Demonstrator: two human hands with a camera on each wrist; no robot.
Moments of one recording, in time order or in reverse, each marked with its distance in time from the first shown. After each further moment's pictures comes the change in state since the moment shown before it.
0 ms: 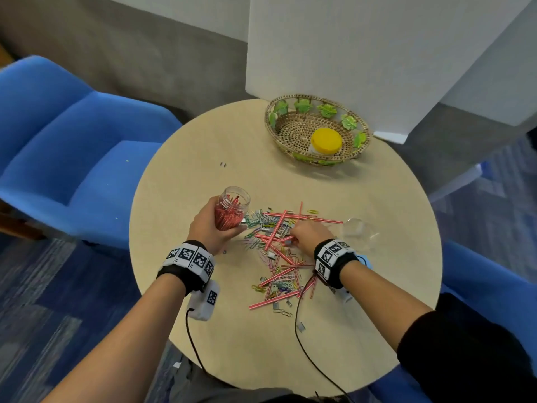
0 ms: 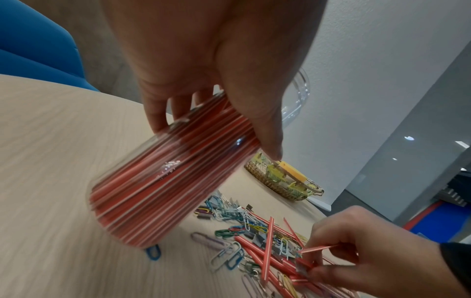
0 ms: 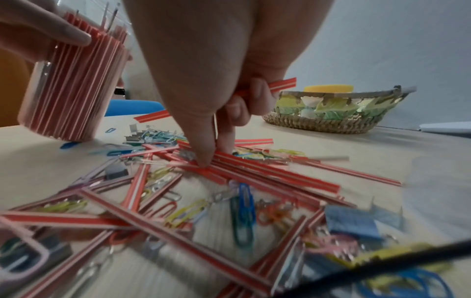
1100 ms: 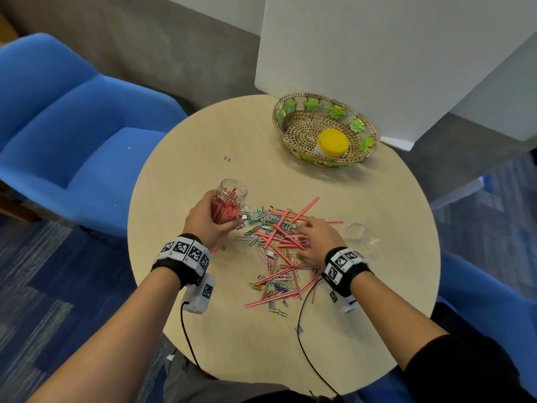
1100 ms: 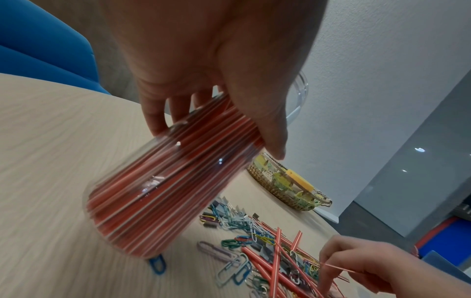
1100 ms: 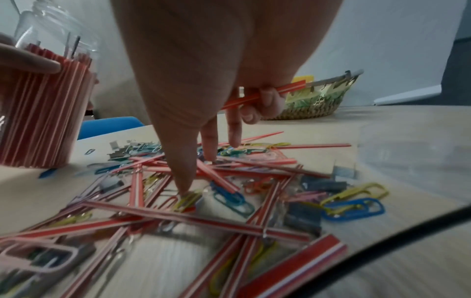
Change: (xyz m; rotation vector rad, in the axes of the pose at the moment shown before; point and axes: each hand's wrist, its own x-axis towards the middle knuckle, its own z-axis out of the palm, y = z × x) left_hand -0.001 -0.001 -0.008 -0.008 0.036 -0.034; right_hand -0.012 0.025 0.026 0.161 0.131 0.052
